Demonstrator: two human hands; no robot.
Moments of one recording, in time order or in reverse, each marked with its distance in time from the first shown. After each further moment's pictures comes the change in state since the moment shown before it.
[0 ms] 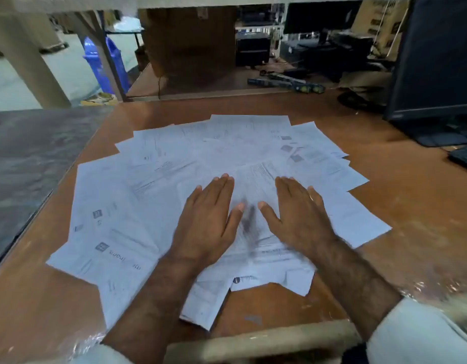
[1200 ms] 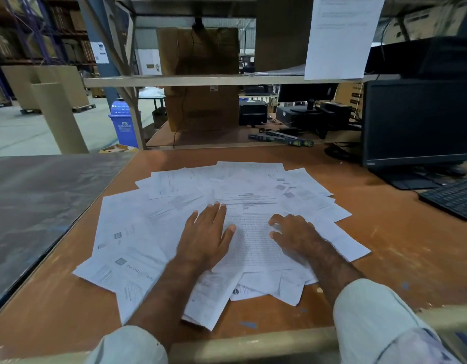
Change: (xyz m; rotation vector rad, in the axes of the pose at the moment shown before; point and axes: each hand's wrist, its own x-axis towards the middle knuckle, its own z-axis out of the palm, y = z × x) left_hand 0.001 -0.010 -0.005 0.151 -0.007 -0.050; right_hand 0.021 0.030 0.001 0.013 -0.103 -0.033
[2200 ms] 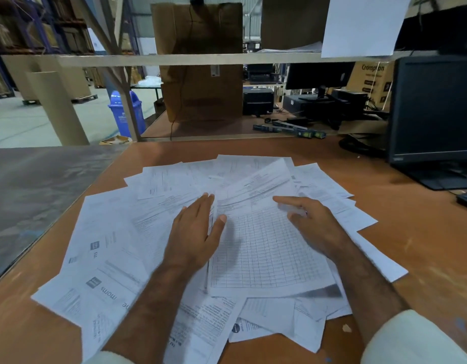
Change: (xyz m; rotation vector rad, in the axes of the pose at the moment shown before) left_hand 0.039 -0.027 0.024 -0.318 0.135 -0.133; right_hand 0.033 0.011 -0.020 0.735 0.149 -0.069
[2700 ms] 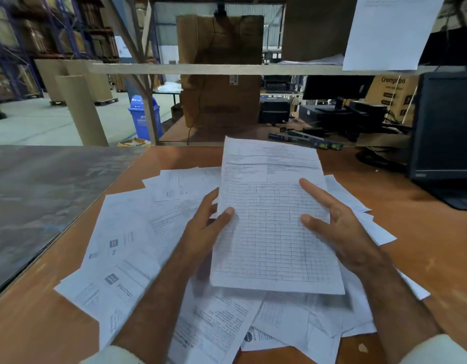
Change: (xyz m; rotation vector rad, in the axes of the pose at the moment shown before) left_hand 0.005 0.007 -0.026 -0.820 -0.050 -0.213; right_hand -0.008 -0.012 -0.016 0.576 -0.166 -0.193
